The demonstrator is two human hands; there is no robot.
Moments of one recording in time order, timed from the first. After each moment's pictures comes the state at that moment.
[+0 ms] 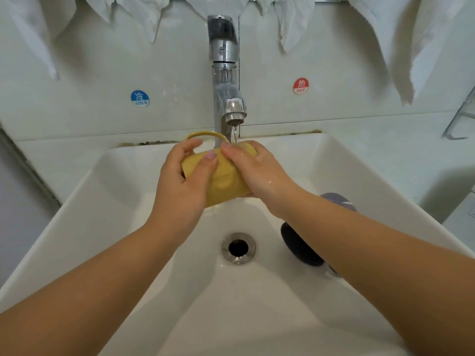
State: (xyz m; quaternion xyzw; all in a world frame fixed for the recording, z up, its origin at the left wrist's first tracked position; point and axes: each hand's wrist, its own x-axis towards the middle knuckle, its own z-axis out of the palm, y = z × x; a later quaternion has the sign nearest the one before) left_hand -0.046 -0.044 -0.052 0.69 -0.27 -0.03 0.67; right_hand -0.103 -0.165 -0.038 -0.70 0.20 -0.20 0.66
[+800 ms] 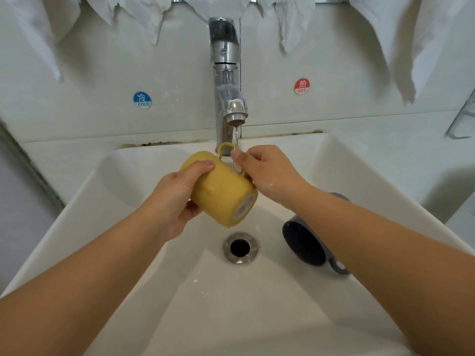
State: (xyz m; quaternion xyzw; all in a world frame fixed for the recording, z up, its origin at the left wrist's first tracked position) left_hand -0.021 -0.044 -0.056 0.64 -0.07 -0.29 0.71; right_hand -0.106 -0.178 -0.038 -0.83 0.17 -0.22 0.49
